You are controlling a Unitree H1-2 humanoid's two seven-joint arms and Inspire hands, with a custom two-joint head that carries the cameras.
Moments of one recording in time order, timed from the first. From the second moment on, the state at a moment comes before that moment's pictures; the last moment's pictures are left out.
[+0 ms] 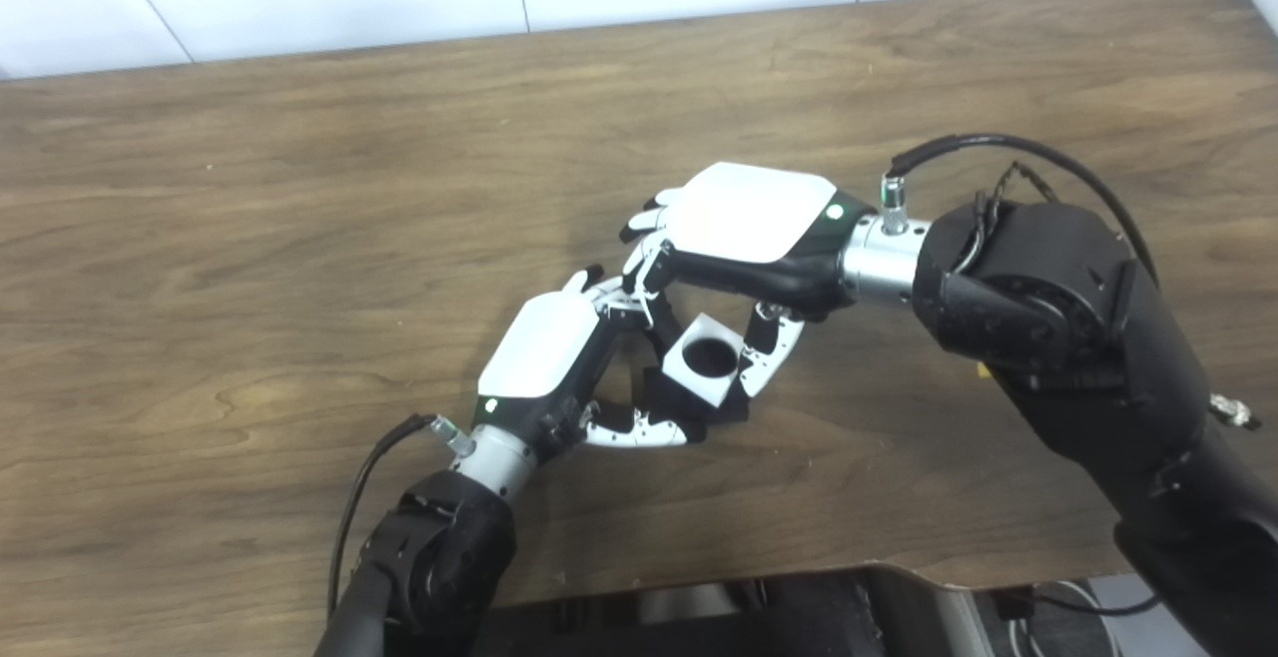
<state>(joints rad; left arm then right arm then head) 0.05 0.16 -0.50 -0.35 0.84 0.18 -0.28 -0.41 -0.40 0.41 -0.65 -0.77 0.13 1.05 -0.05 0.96</state>
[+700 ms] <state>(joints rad) 0.05 0.15 -0.50 -0.35 0.84 0.19 -0.28 -0.40 -0.40 0.40 -0.63 -0.78 0.11 1.04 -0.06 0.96</state>
